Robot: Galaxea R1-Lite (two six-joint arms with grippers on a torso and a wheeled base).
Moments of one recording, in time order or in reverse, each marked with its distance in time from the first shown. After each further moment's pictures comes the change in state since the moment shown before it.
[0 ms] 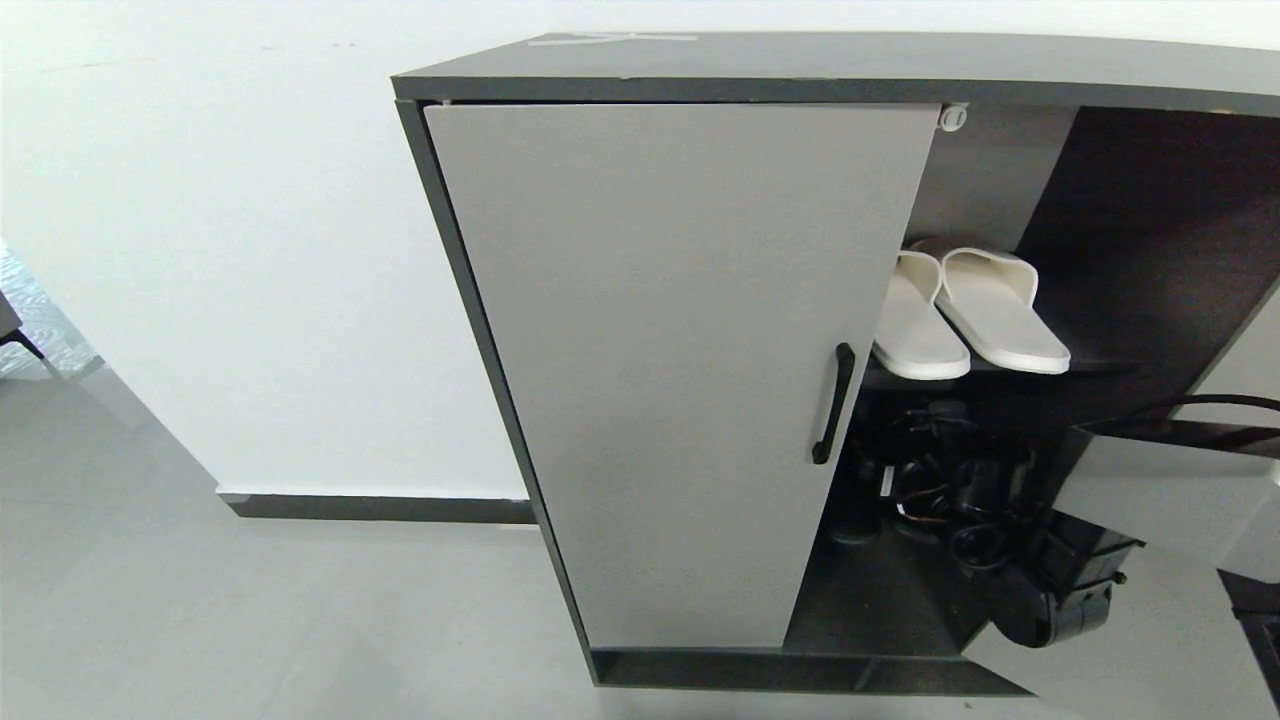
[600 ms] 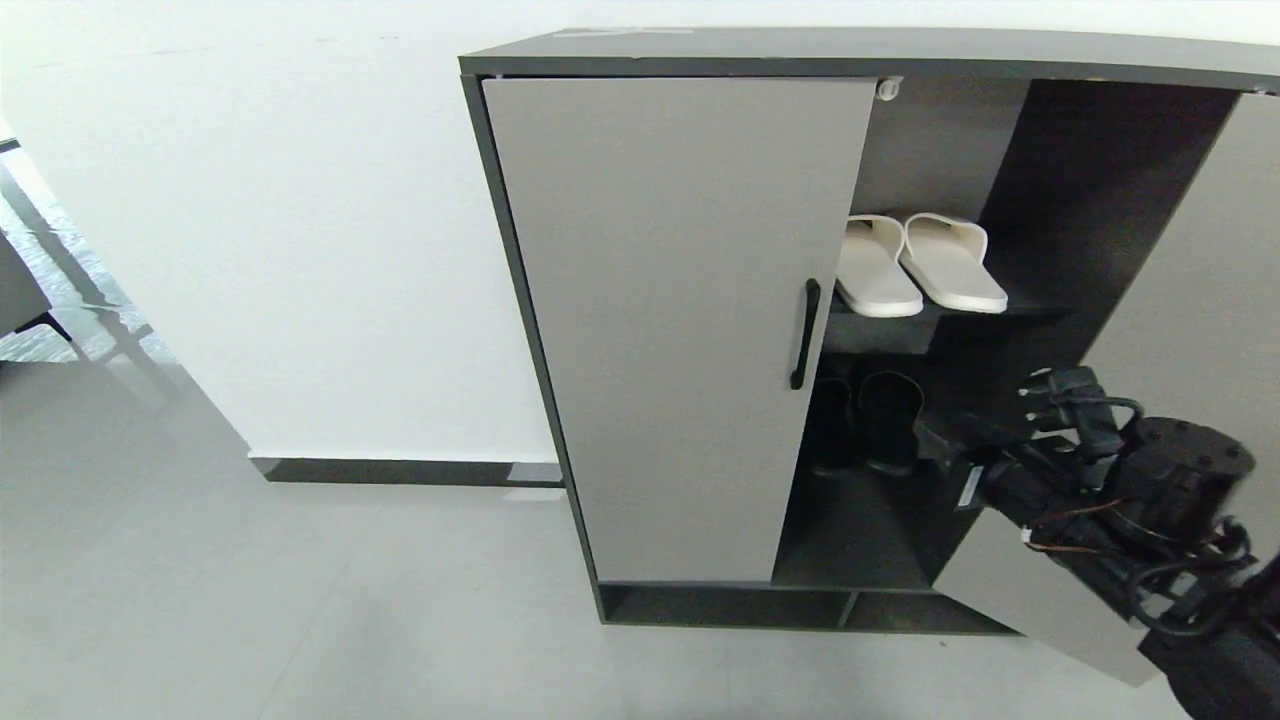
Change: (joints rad) left arm 0.000 0.000 0.000 0.001 -0.002 0.003; right arm 0.050 -0.509 0.456 -0.043 0.190 0.009
